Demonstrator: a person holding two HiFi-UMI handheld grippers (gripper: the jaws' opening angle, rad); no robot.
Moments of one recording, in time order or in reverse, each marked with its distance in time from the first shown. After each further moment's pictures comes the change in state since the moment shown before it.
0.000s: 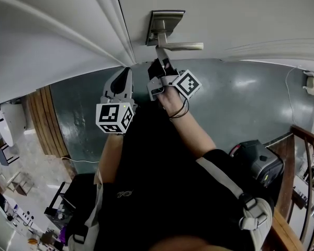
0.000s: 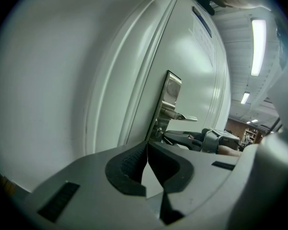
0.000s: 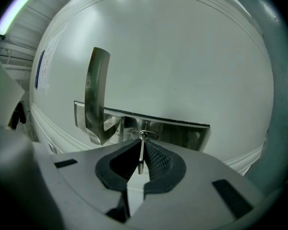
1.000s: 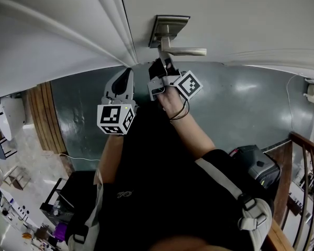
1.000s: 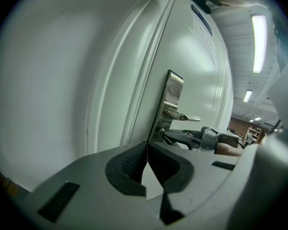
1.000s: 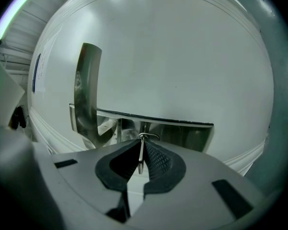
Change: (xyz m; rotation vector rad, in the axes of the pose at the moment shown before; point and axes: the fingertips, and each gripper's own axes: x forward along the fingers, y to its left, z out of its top) left arm -0.002 0.001 0.004 0.014 -0.007 0.034; right arm 0.009 0.006 0.000 0.048 -0.004 0.015
